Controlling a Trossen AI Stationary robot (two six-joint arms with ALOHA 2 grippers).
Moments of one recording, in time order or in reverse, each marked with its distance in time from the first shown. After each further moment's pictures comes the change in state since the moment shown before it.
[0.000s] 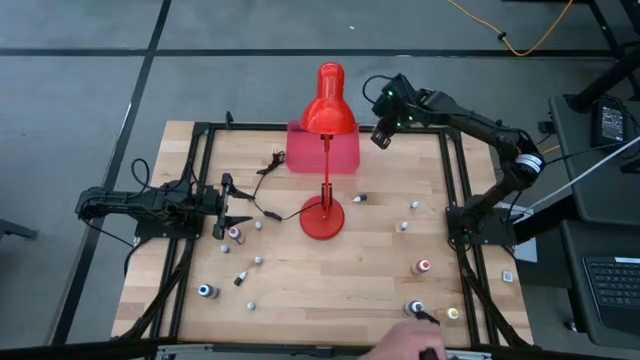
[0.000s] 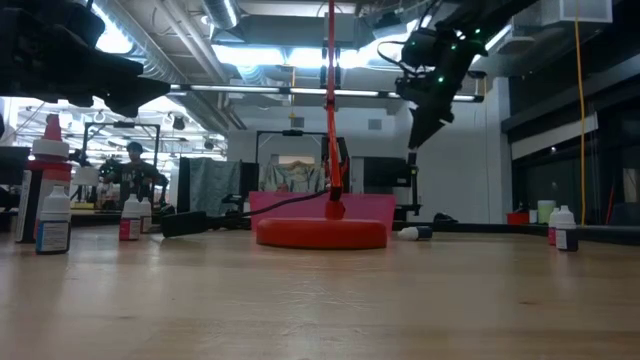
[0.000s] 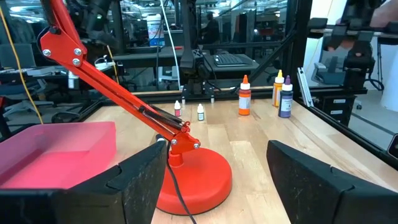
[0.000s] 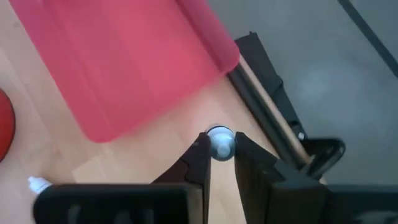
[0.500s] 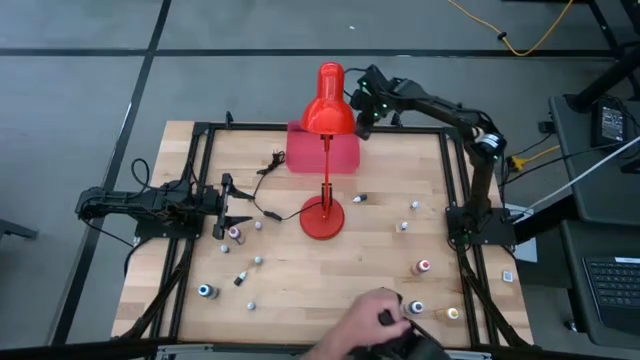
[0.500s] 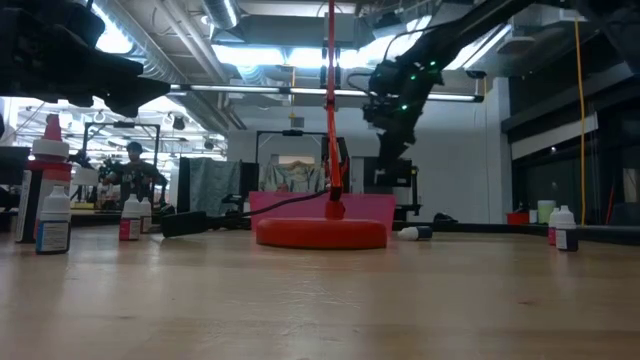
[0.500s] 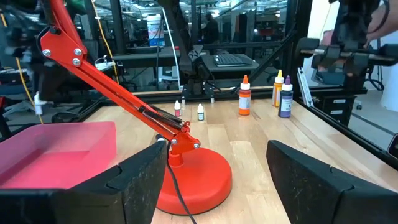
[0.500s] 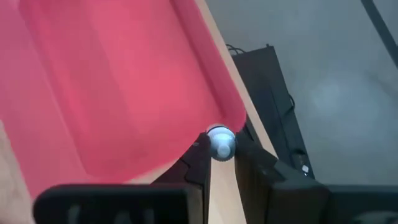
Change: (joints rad) left arm 0.000 0.000 0.000 0.000 0.000 0.000; right arm -0.012 0.345 0.296 -0.014 -0.059 -0.127
